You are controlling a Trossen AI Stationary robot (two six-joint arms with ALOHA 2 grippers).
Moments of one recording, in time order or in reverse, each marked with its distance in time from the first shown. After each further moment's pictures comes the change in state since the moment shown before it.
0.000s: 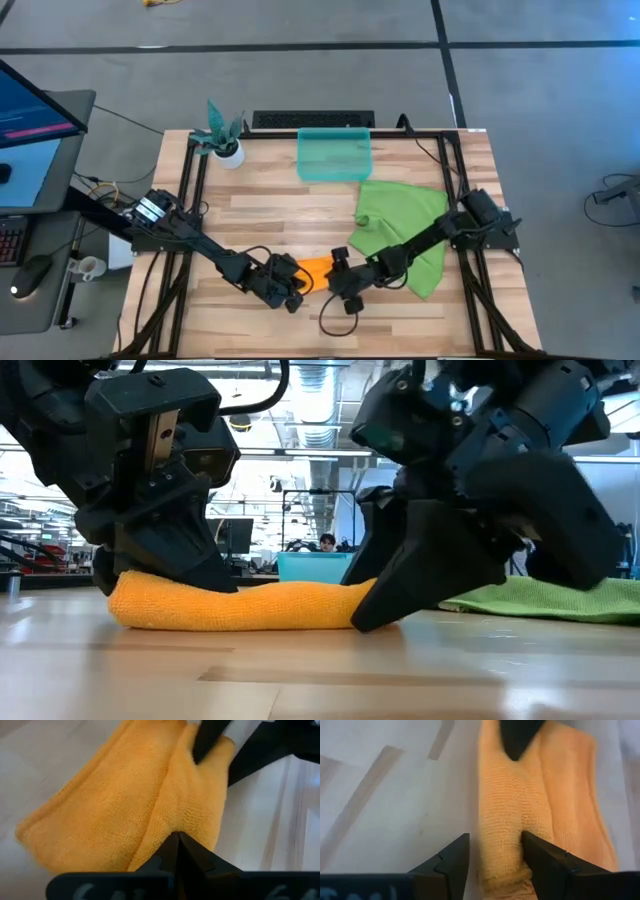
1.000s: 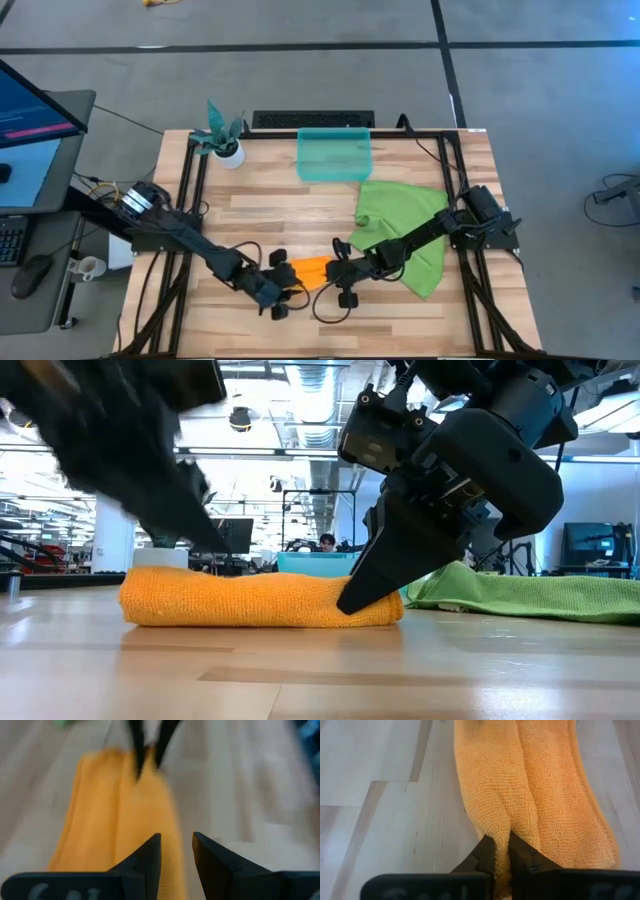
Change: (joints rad) left arm -0.020 -0.157 -0.005 0.007 0.001 0.561; right arm -0.029 -0.003 -0.002 -0.013 -0.105 0.232
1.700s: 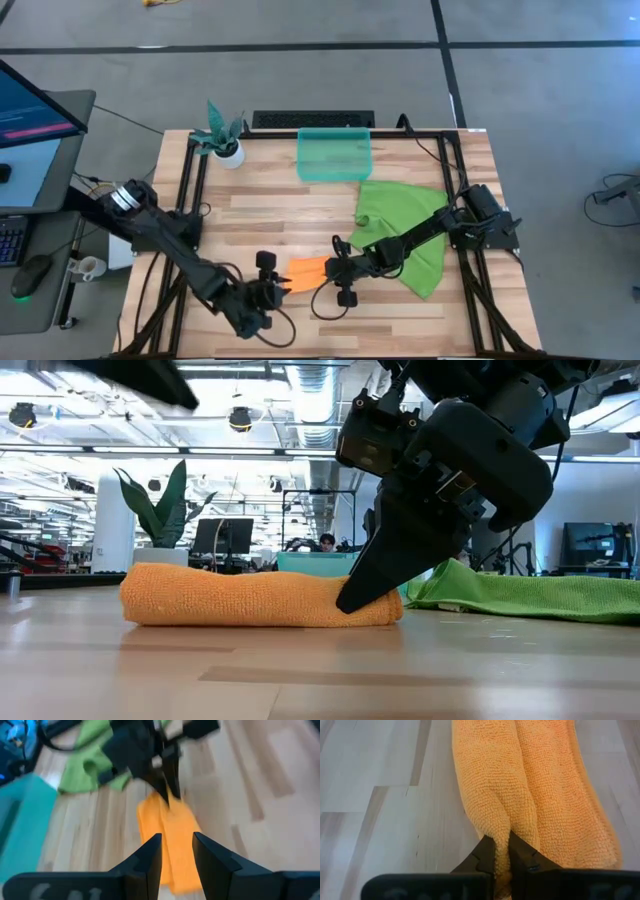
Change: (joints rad) left arm -0.167 -0.064 0.287 -0.589 -0.334 0.233; right arm -0.028 -0.002 0.000 0.001 -0.033 0.033
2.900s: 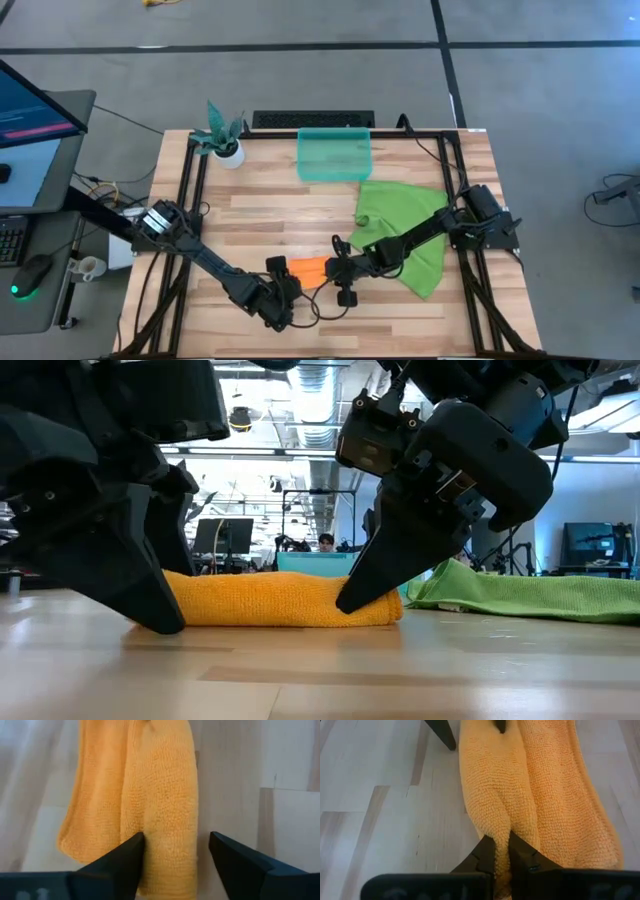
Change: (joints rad) left arm 0.118 0.323 0.005 0.010 0.249 -0.370; right arm 0.014 0.000 -0.001 -0.001 -0.015 0.003
